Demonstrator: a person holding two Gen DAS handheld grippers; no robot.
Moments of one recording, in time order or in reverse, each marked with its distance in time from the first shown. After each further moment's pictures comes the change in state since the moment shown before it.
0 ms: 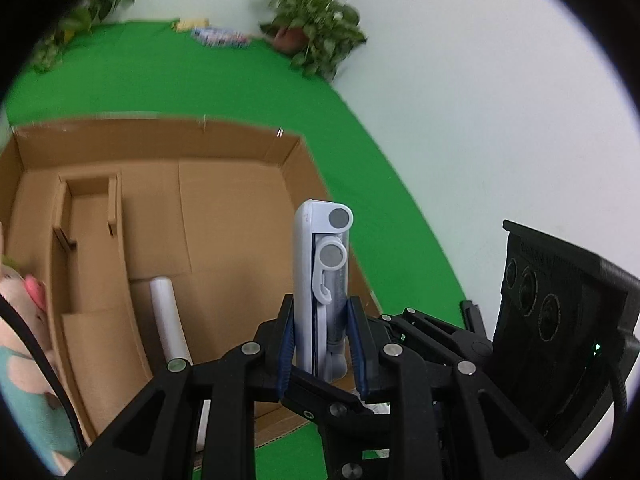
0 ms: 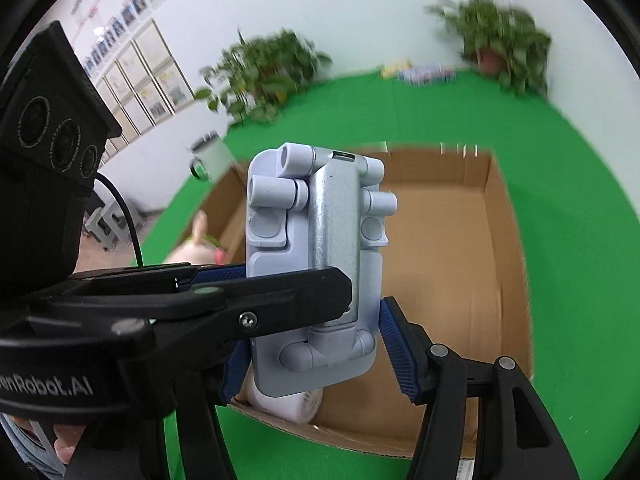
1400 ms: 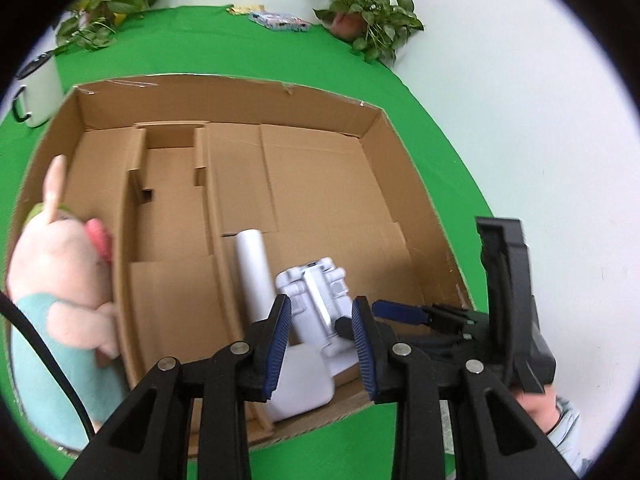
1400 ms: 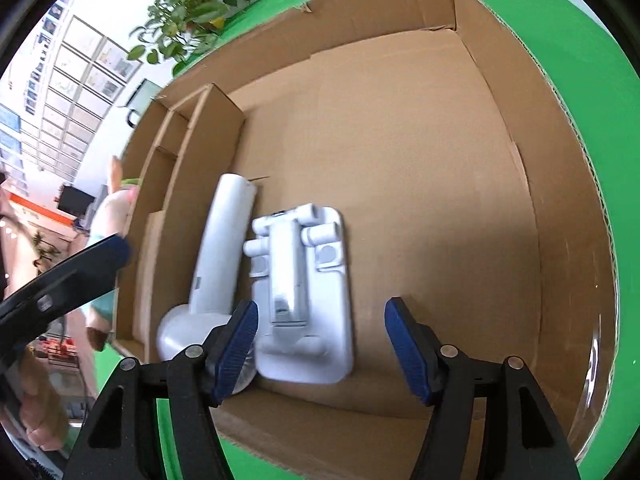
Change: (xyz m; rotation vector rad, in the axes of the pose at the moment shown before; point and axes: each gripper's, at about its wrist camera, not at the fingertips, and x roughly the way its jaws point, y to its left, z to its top) left arm -0.017 0.052 -0.029 -0.037 0.011 0.207; right arm 0.097 -0.071 -0.054 0.209 0.299 0.033
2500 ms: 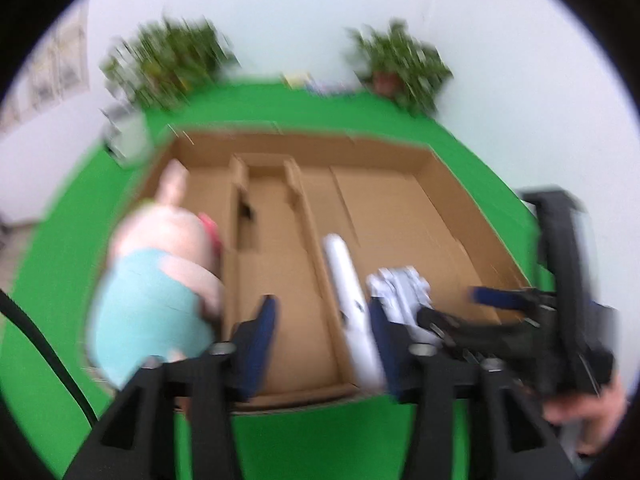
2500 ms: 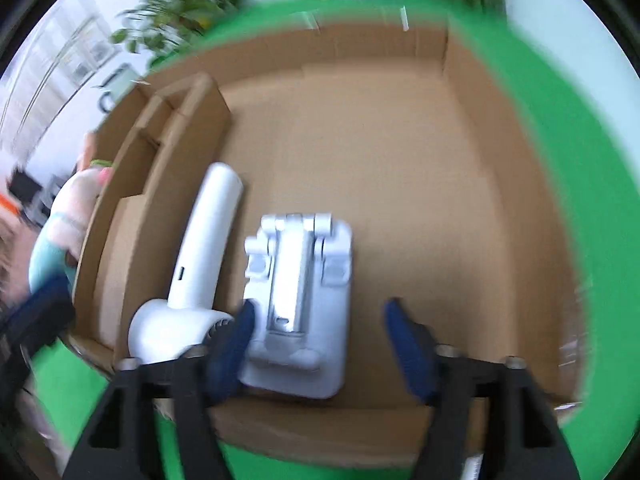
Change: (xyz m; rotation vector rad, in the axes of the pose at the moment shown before) left arm -0.047 -0.003 -0.082 0.072 -0.343 0.305; right arm -0.019 0.049 -0.034 -0.131 -0.171 -0.282
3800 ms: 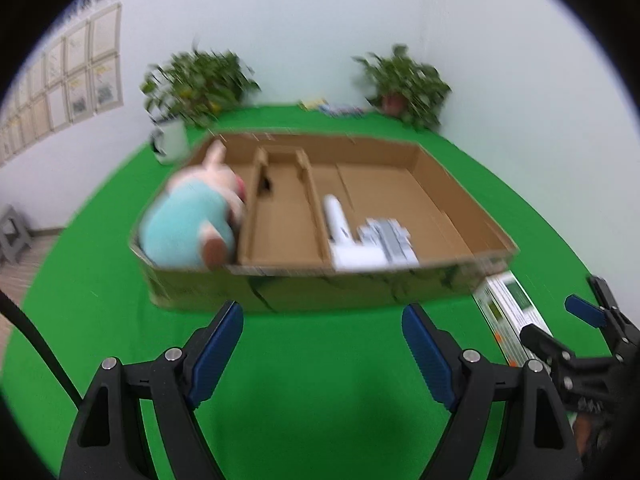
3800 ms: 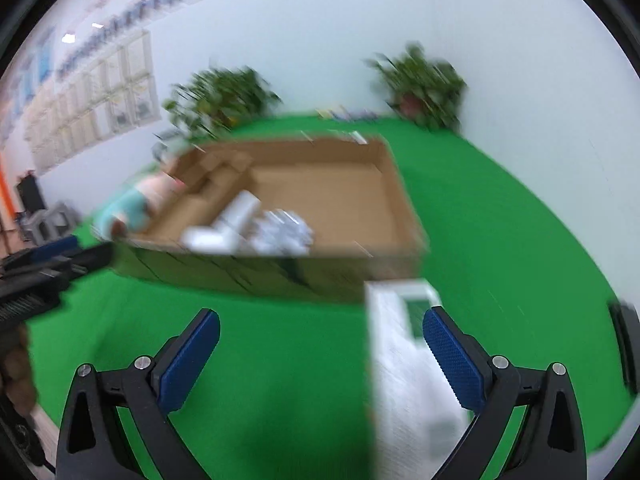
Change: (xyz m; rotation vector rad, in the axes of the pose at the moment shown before) left arm -0.064 -0.024 -0.092 0.002 -0.044 0.035; right arm -0.140 -0.041 -0.180 -0.048 -0.397 -0.073
